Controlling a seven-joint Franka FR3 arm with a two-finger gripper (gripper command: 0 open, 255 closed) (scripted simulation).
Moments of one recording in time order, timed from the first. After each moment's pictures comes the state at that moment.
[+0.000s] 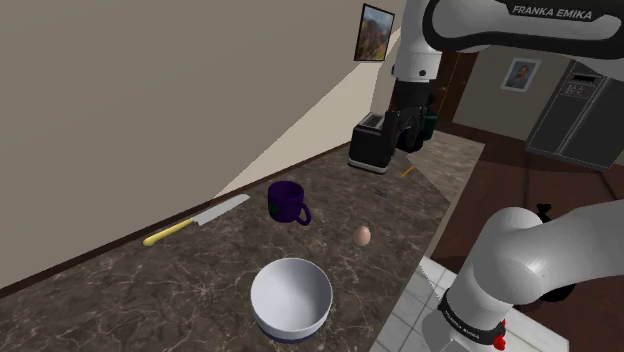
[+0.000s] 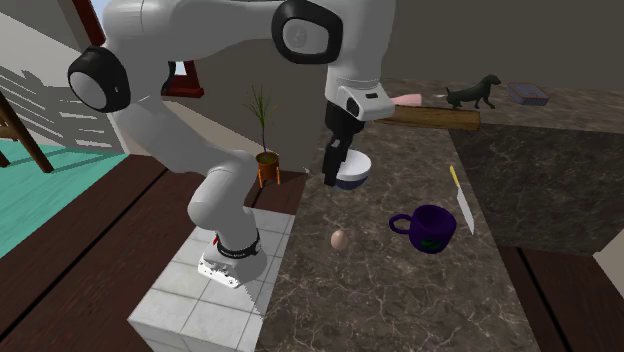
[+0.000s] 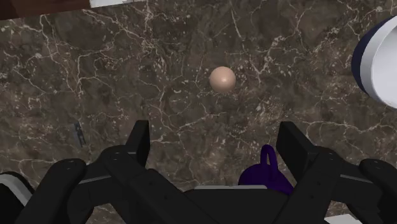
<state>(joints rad) 0.02 -0.77 -0.03 -2.30 -0.03 1.44 0.09</state>
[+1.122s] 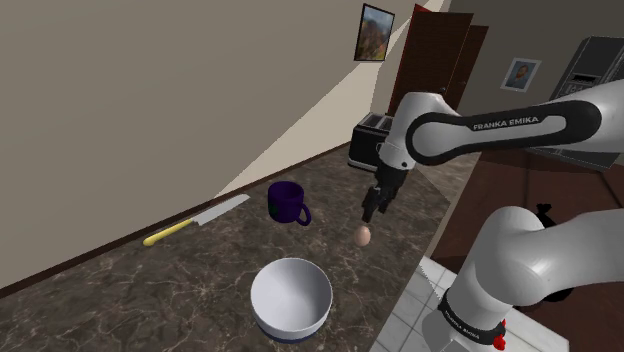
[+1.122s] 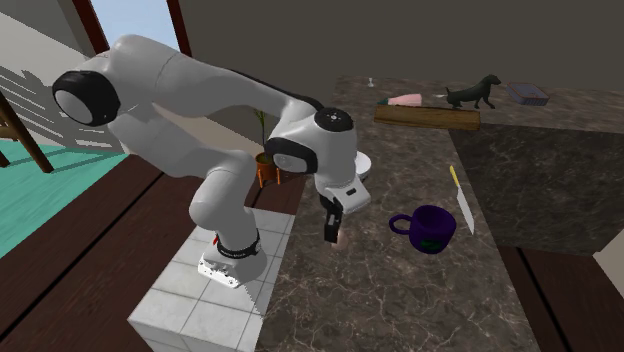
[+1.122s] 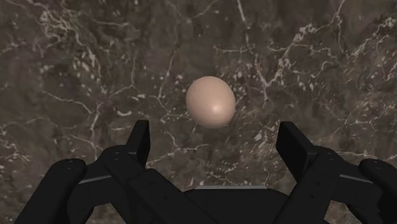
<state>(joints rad) 0.06 -0.88 -0.14 -2.90 0.06 2.07 -0.04</state>
